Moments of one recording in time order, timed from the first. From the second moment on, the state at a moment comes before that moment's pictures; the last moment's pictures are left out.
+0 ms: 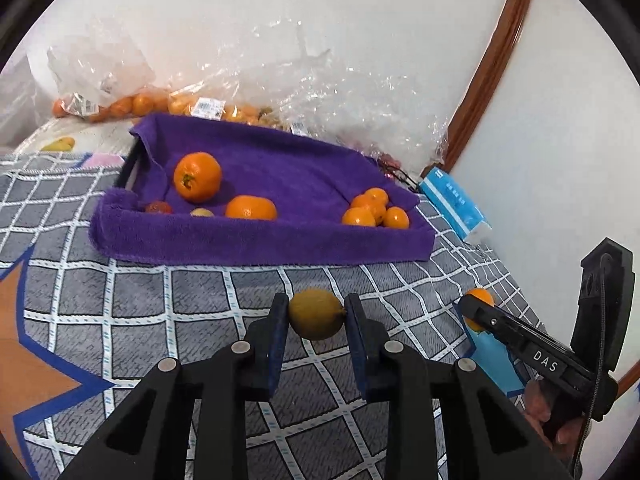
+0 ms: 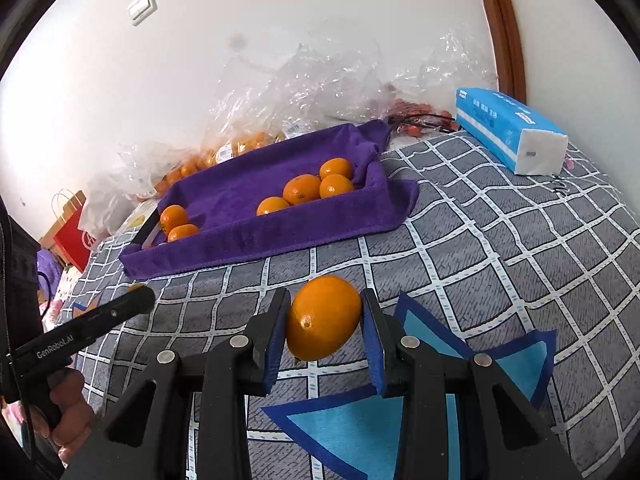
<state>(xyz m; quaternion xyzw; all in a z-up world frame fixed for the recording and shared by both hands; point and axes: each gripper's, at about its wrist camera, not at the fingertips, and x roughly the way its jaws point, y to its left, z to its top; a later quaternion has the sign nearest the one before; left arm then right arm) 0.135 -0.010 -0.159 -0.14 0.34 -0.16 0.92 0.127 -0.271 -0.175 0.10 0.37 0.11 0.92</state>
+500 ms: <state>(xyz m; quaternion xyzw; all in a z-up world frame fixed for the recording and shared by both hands) 0.134 0.025 -0.157 -0.21 0.34 -0.12 0.91 0.119 -0.275 -0.170 0.10 0.35 0.10 0.93</state>
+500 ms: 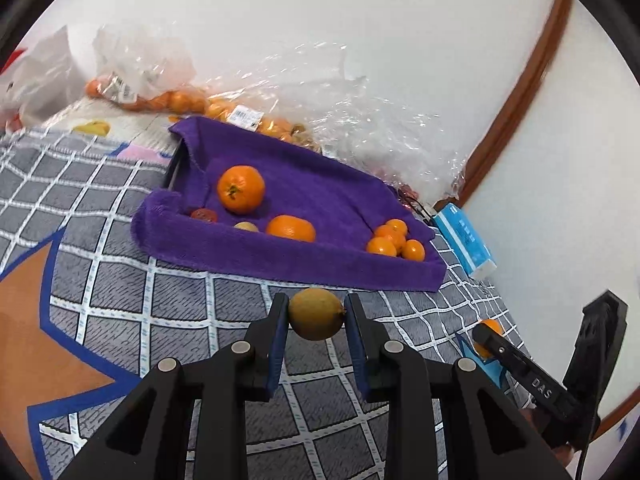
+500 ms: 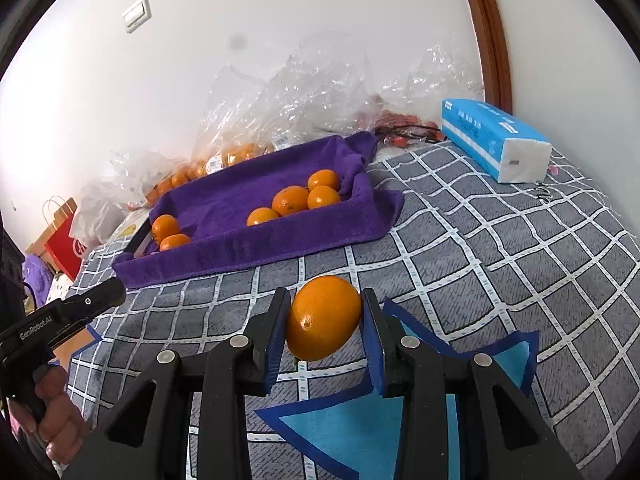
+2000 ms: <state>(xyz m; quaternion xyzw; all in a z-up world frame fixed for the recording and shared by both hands) 0.241 0.073 -0.116 -0.16 0.29 -0.05 0.94 0.272 -0.198 -0.140 0.07 0.34 0.12 0.93</state>
